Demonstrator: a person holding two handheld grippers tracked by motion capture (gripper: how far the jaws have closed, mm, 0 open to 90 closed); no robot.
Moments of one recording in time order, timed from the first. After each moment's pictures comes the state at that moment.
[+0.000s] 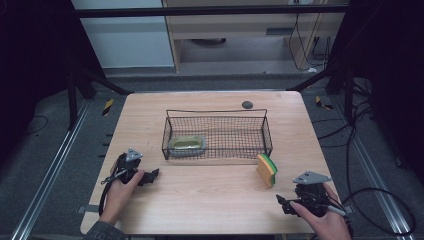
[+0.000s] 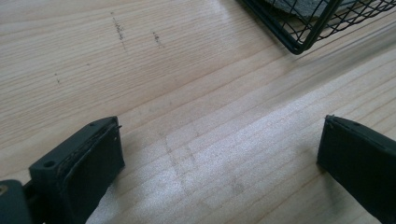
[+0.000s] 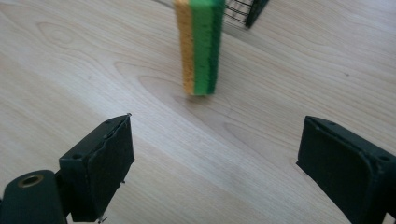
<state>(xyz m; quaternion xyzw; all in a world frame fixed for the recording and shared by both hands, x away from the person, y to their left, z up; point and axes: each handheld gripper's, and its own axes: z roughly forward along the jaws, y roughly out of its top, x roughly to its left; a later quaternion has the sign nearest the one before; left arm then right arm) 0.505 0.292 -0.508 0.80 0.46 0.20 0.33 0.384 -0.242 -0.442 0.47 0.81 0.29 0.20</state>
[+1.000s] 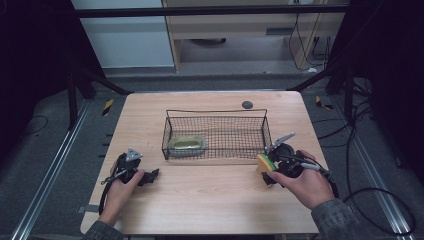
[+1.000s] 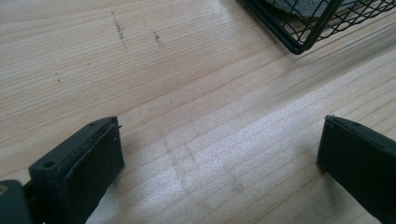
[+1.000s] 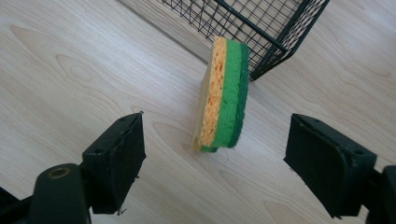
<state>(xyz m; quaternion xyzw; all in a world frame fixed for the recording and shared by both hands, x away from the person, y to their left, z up) 0.505 0.292 -0.508 0.80 0.46 0.20 0.33 0.450 -0.179 -0.369 0.45 0.86 0.18 0.16</state>
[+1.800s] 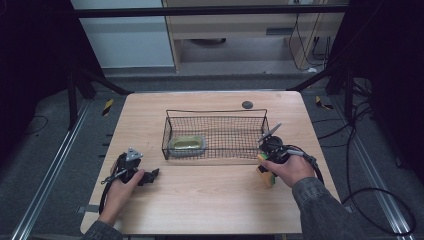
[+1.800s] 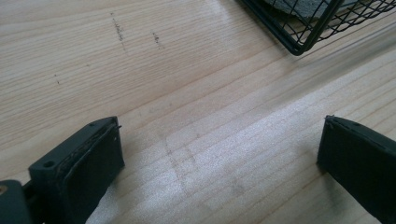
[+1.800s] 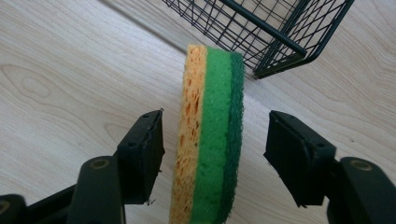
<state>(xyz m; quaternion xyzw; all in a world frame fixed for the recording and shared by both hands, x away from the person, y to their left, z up) 0.506 0.292 -0.508 0.80 0.46 0.20 0.33 0.503 -0.170 -0.403 0.49 0.86 0.12 0.11</state>
